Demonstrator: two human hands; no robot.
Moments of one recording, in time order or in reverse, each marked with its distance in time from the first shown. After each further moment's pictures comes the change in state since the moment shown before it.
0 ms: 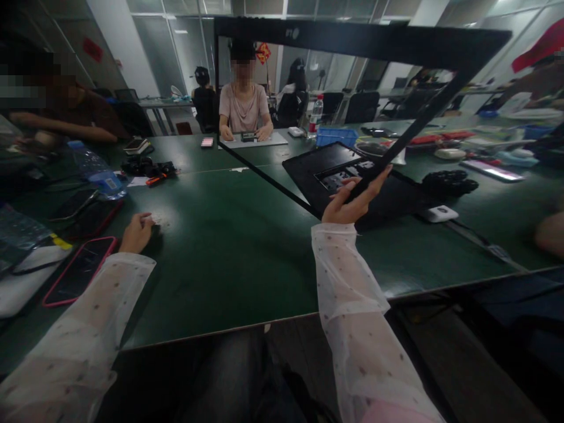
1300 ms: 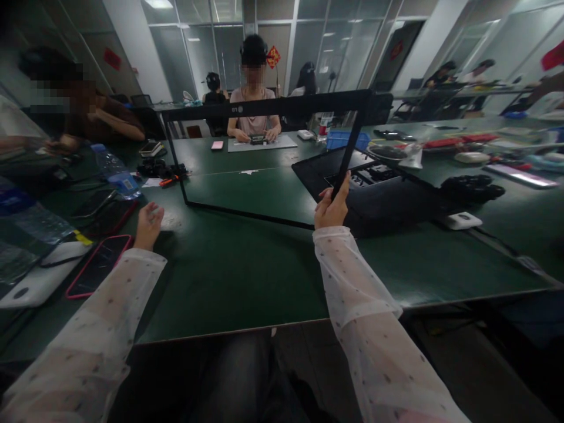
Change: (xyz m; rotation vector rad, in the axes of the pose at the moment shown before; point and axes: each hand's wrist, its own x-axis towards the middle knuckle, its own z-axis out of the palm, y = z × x) left_hand 0.014 -0.005 0.014 -0.656 0.216 0.031; right_hand -0.033 -0.025 0.004 -0.018 -0.347 0.019
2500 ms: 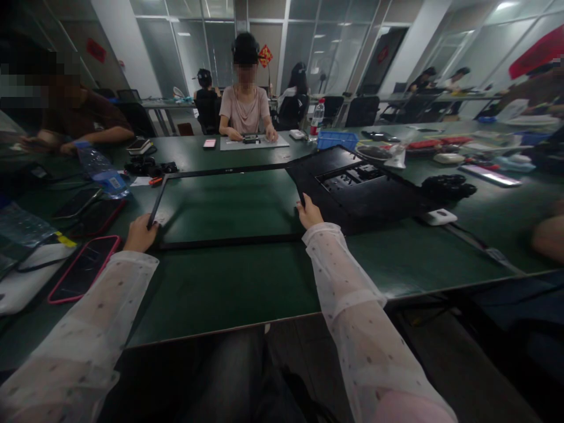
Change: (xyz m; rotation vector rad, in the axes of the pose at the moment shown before) left_hand 0.000 -0.010 -0.012 0.610 -0.229 0.187; right_hand 0.009 0.072 0.031 -0.147 -0.543 0.238
